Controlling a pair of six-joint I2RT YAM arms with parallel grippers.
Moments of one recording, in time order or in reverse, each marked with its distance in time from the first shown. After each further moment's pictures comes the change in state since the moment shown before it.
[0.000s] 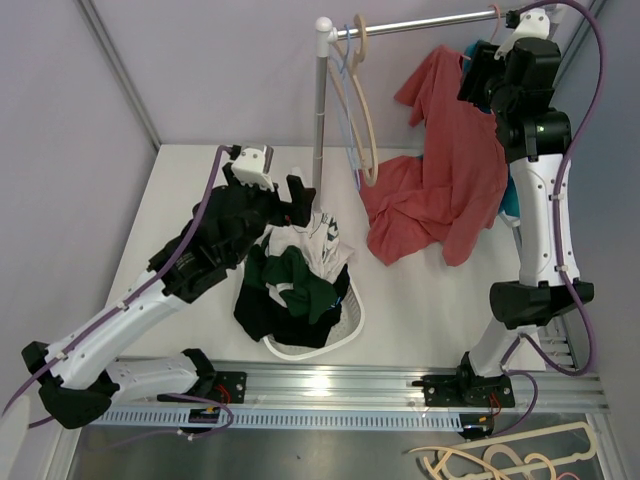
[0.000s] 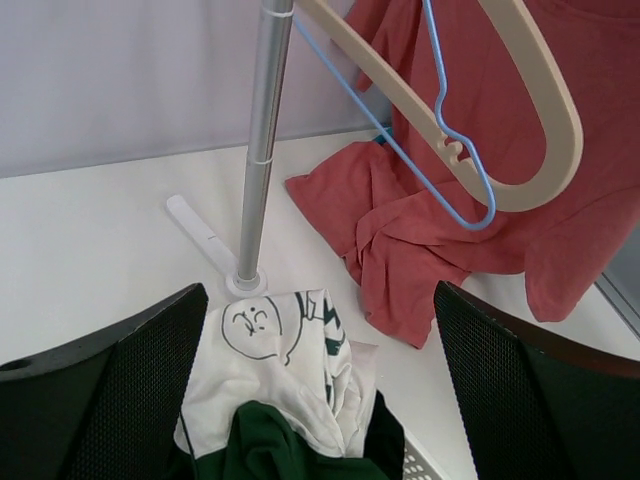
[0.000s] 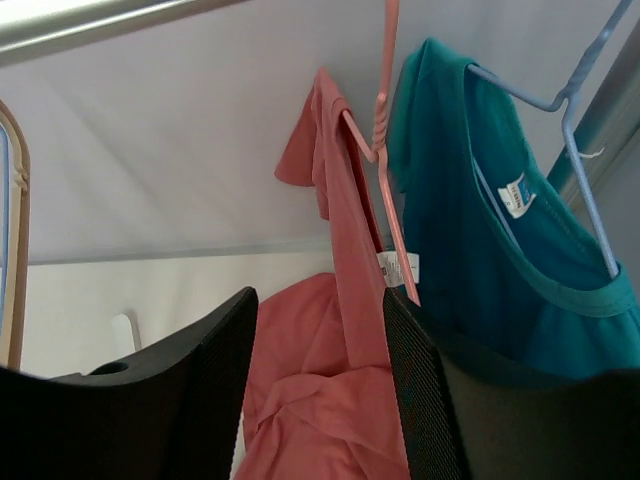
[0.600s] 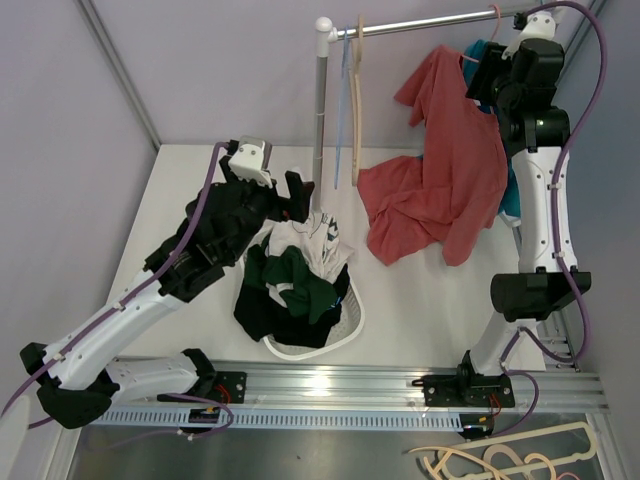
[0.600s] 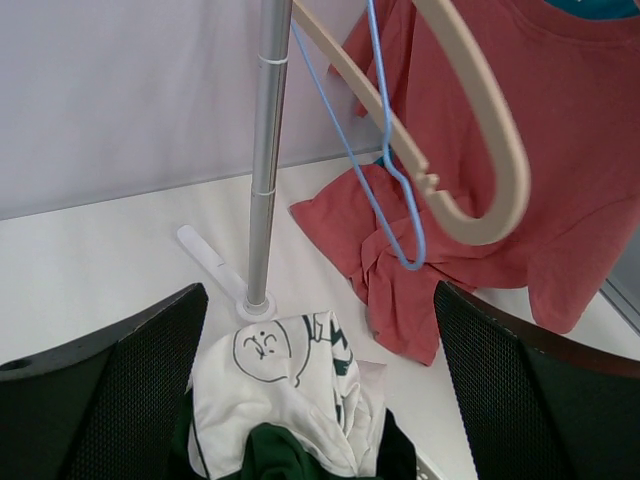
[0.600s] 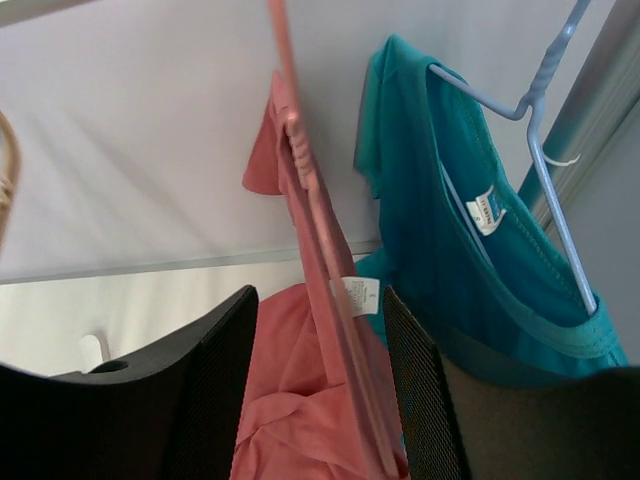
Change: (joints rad) left arm 0.000 0.001 0.034 0.034 0.015 0.076; right arm -0.066 0.048 -0.038 0.072 -0.036 -0.003
